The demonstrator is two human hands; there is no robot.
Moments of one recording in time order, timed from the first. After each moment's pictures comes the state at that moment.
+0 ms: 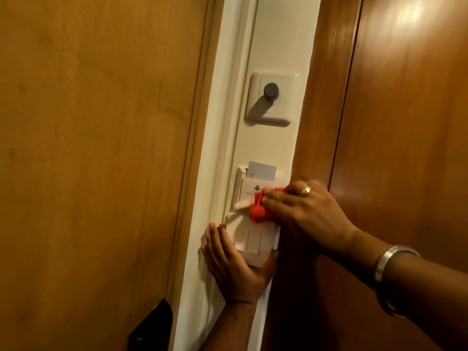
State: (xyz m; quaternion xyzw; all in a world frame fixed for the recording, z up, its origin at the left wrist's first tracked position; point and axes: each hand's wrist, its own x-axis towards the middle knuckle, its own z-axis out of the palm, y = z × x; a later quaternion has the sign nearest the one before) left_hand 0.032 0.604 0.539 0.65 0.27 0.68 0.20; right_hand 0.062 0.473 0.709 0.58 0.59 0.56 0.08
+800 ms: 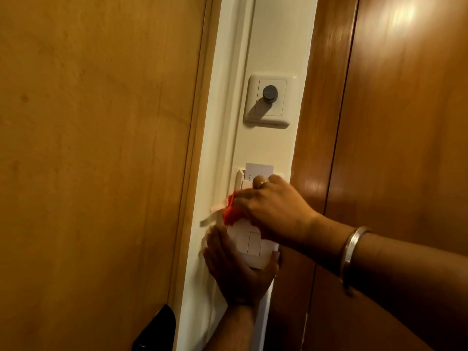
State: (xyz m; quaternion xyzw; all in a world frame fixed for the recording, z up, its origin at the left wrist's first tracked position) left_hand 0.036 0.605 0.536 0.65 0.26 0.70 0.15; right_hand 0.013 0.520 0.721 0.62 0.58 0.50 0.16
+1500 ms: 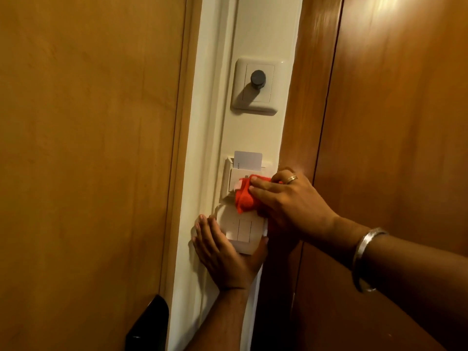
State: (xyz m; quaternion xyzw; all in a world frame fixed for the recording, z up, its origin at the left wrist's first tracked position) left_hand 0.034 0.606 0.537 0.64 0.27 0.68 0.22; right_hand 0.040 0.478 0.710 0.65 0.57 0.50 0.04
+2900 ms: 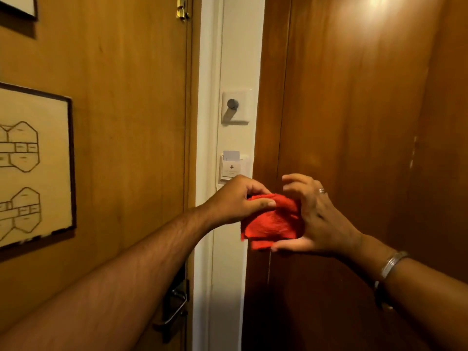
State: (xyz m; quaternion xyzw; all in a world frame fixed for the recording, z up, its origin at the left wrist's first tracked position) left_hand -0.140 0.448 0.699 0.91 -0.04 0.31 0.25; right_hand -0.002 0.278 0.679 0.56 0.70 0.38 -0.24
